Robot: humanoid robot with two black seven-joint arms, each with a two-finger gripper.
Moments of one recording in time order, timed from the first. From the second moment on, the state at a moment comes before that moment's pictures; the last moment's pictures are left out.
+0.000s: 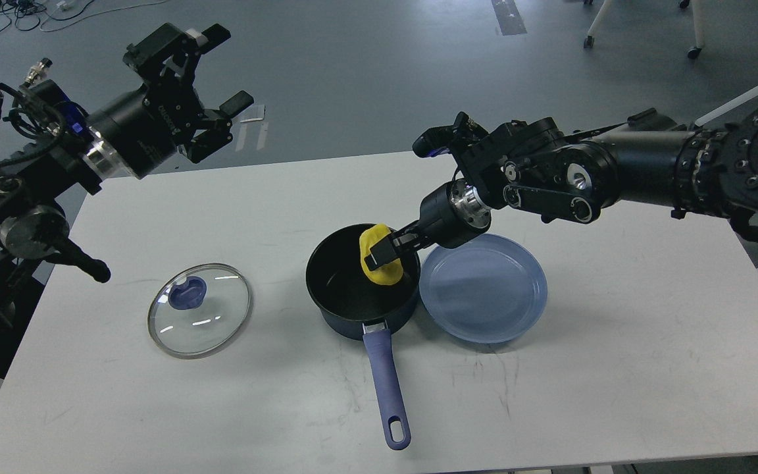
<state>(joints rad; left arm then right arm) -0.93 0.70 -0.57 -1.12 0.40 -0.49 -0.32 1.50 0.00 -0.65 0.73 -0.73 0.49 0.49</state>
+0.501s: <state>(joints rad) -0.93 0.70 -0.56 -1.12 0.40 -0.49 -0.32 1.50 0.00 -0.64 0.73 -0.73 0.49 0.49</state>
